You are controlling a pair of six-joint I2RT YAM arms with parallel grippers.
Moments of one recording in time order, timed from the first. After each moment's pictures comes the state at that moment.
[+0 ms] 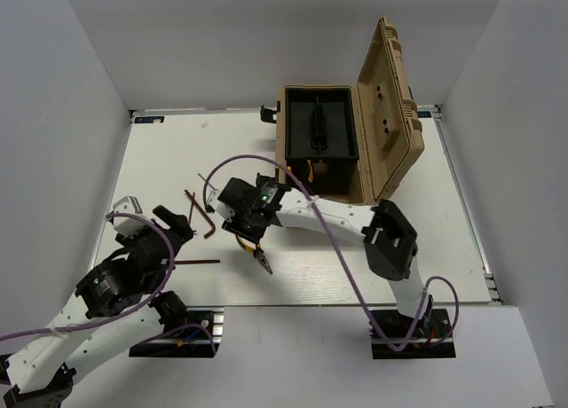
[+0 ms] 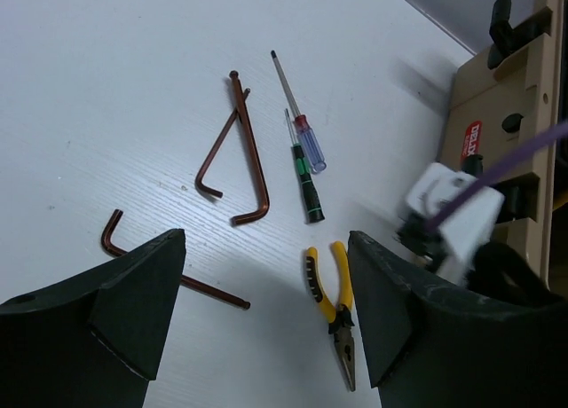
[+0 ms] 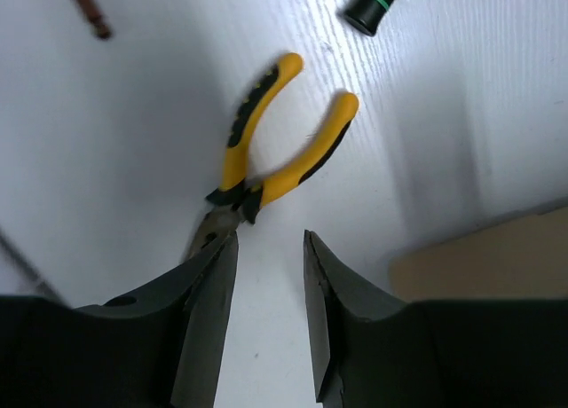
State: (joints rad) left arm -0.88 0.46 0.84 -1.06 -0.97 -1.05; right arm 1.16 1.99 1.74 -0.81 0.00 -0.16
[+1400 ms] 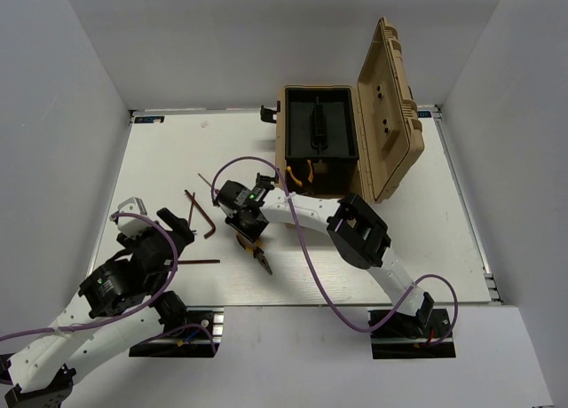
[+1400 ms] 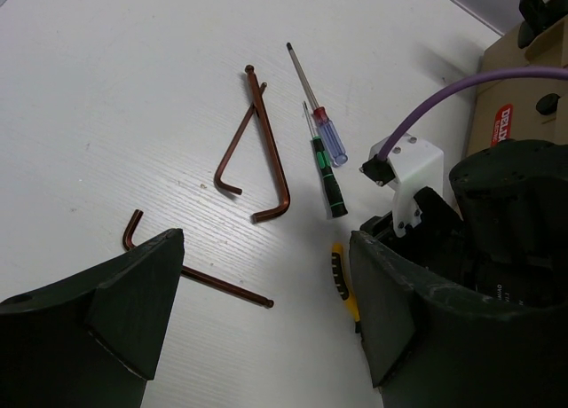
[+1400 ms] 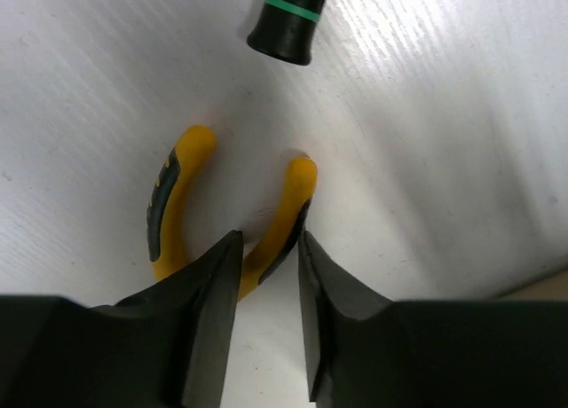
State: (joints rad) left arm -0.88 0.45 0.81 -1.07 -0.97 -1.00; right arm 1.10 2.26 1.84 -0.79 0.07 0.05
